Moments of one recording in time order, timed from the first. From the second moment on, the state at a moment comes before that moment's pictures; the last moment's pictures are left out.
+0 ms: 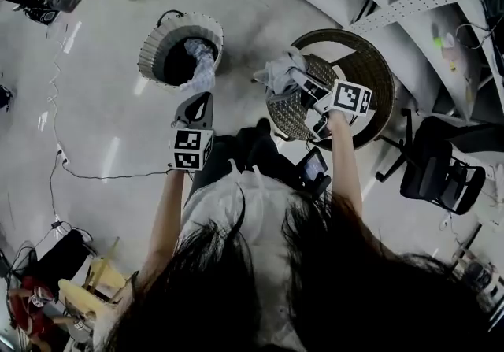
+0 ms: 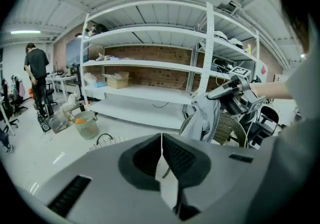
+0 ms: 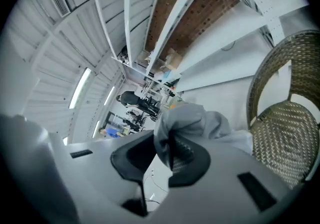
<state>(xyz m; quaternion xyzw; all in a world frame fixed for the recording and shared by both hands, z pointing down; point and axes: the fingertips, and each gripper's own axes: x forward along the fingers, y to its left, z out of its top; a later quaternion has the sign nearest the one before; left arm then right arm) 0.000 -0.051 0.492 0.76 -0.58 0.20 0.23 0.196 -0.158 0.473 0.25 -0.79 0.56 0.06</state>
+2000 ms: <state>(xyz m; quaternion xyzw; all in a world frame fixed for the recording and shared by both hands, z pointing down) -0.305 -0.071 0.521 0.54 -0.77 0.11 0.32 -0.265 -0.203 0.609 0.02 -0.82 0.44 0.37</state>
